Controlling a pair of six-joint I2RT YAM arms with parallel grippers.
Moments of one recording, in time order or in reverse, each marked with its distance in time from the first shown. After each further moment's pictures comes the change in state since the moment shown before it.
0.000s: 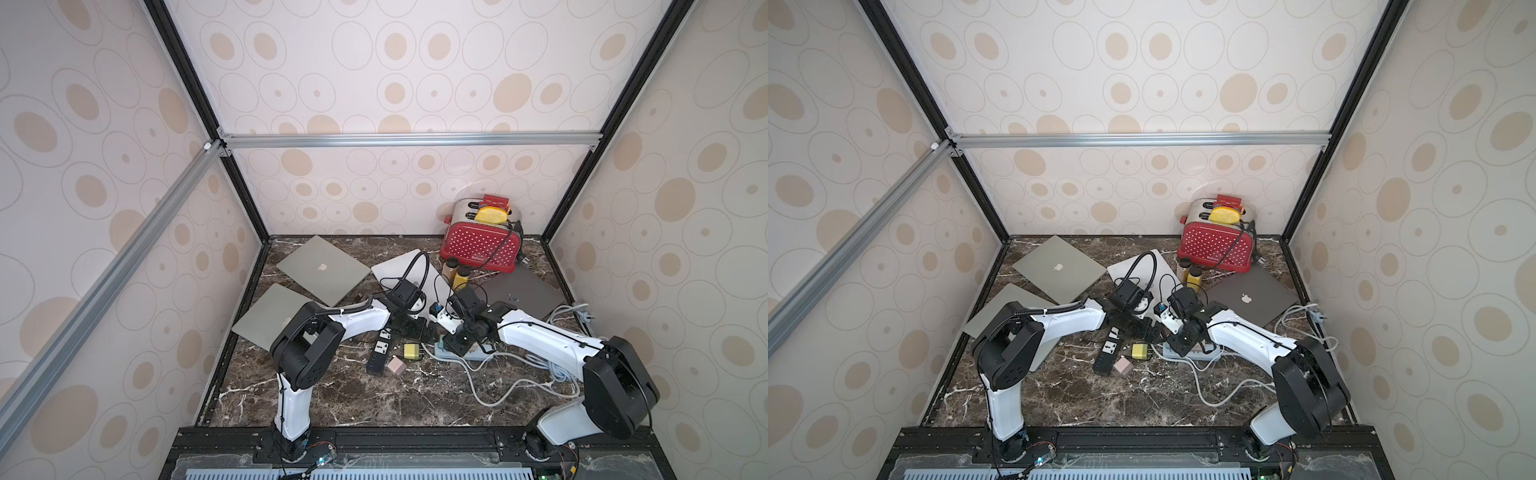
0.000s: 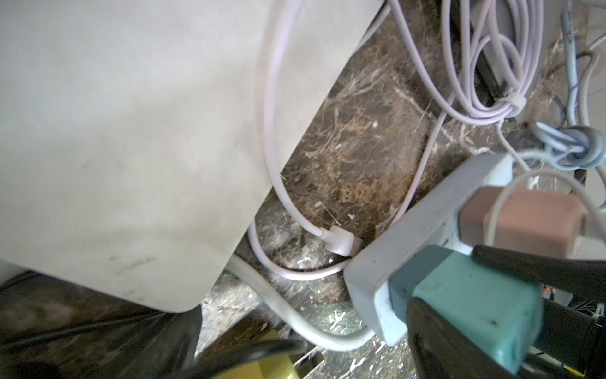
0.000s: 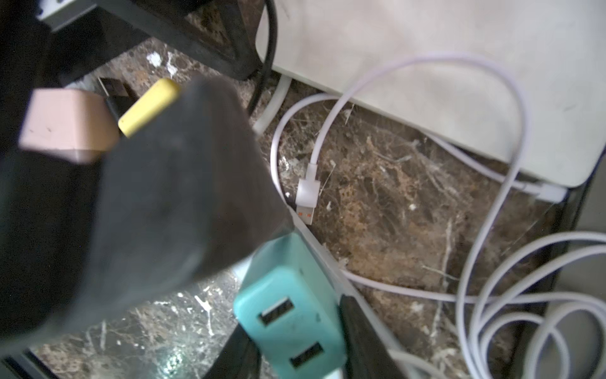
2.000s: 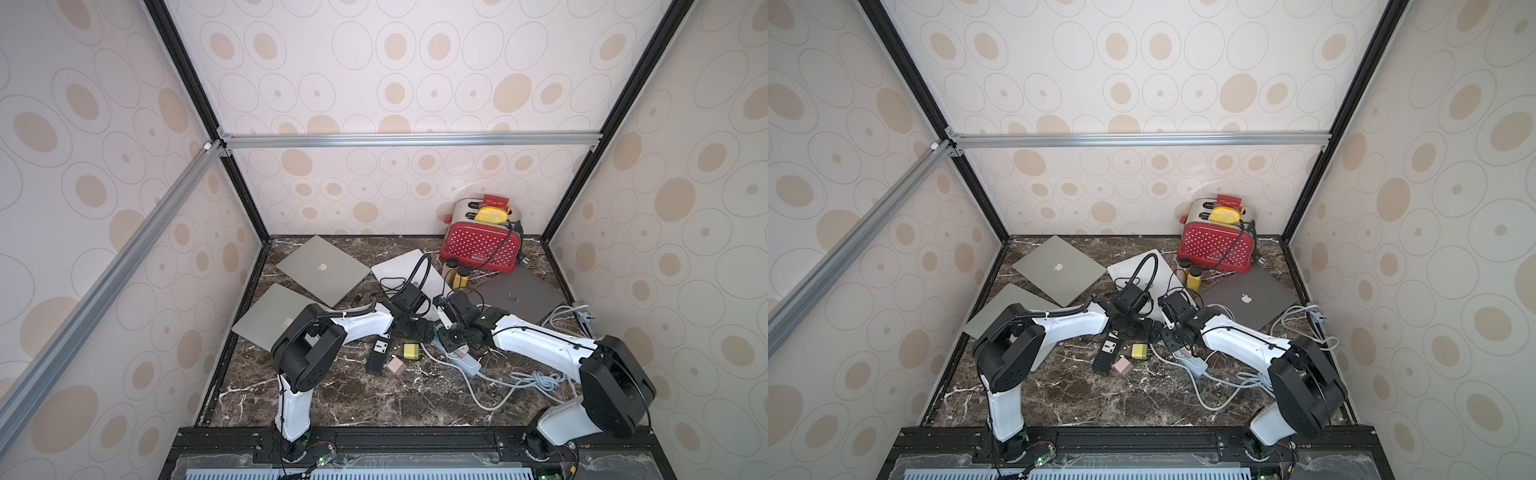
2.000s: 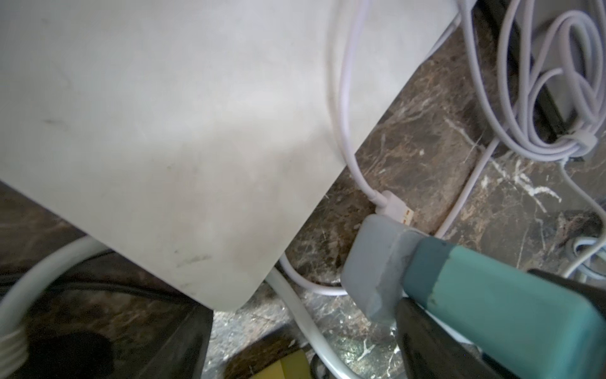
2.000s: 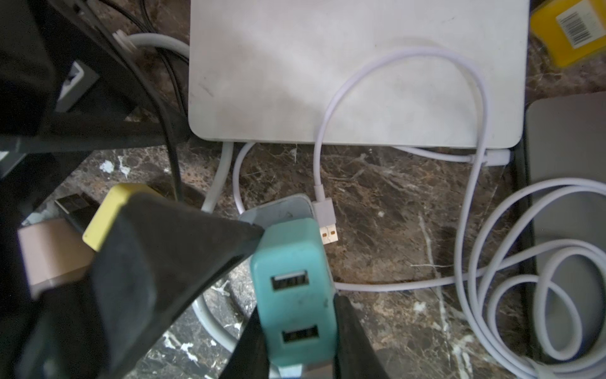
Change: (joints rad) left arm -0.033 -0.005 0.007 -0.008 -0.214 -0.082; right arm 0.077 0.002 -0.030 0.143 0.149 0.375
